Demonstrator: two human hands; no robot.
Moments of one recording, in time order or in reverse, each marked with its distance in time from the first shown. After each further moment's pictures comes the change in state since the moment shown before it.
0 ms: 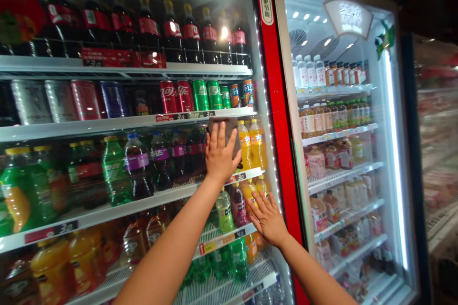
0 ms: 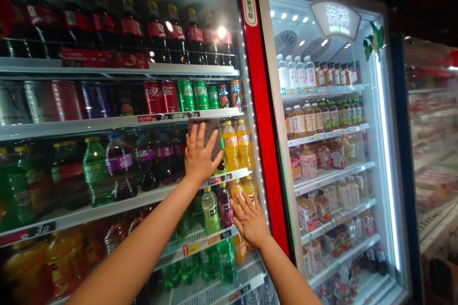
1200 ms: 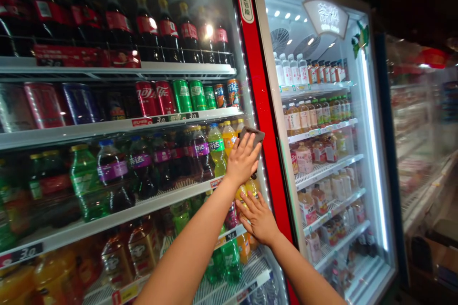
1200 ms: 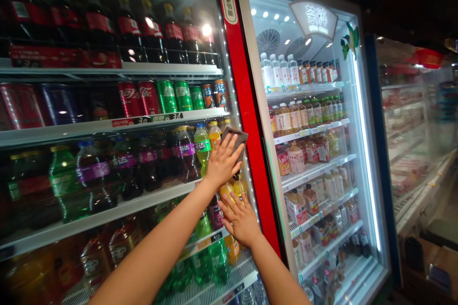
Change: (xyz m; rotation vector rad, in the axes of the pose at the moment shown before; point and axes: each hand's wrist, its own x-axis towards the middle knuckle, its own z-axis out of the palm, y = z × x) left_hand 0.004 0.070 0.058 -0.106 -0.162 0.338; right_hand 0.005 0.005 -0.006 0.033 -0.026 0.002
